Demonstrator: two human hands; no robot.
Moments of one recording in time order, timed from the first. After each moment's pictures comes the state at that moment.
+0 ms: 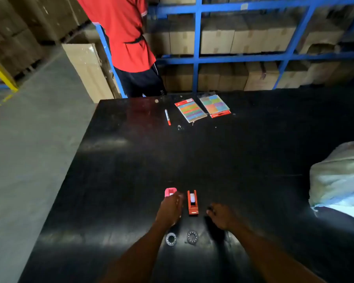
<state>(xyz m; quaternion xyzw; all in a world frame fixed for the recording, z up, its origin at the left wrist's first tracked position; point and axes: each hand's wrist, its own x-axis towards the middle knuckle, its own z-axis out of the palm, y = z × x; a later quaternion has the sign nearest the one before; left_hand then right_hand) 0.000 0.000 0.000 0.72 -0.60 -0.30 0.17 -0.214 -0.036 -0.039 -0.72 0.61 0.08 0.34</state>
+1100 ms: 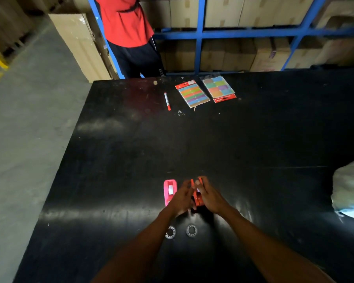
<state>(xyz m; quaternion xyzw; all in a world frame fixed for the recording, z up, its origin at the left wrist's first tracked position) -0.030 -0.034 -0.009 0.63 -0.44 -0.58 0.26 -0.173 -0.067 -0.031 -0.64 0.57 -0.15 0.49</state>
